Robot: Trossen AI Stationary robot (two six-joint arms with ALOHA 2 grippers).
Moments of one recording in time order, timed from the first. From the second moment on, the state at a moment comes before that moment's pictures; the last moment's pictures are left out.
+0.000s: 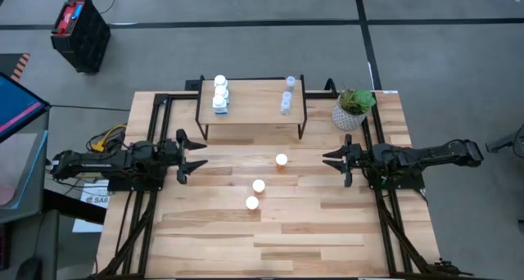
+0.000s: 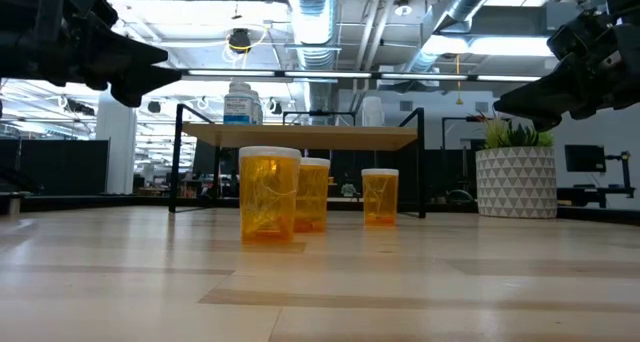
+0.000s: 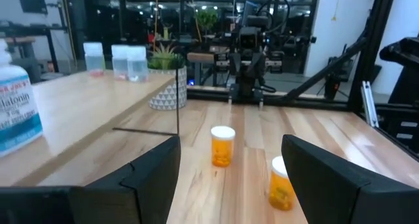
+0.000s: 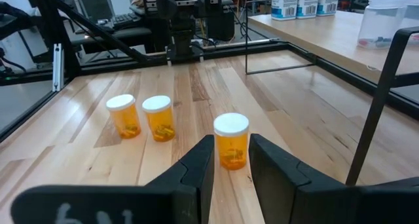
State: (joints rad) left arm 0.03 0.14 0.01 0.15 -0.09 -0.05; right arm 0.08 0.20 0.01 0.07 0.21 0.13
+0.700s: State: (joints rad) left arm 0.03 0.14 0.01 0.02 -0.09 0.01; right arm 0.07 0.20 0.02 0.07 0.21 0.27
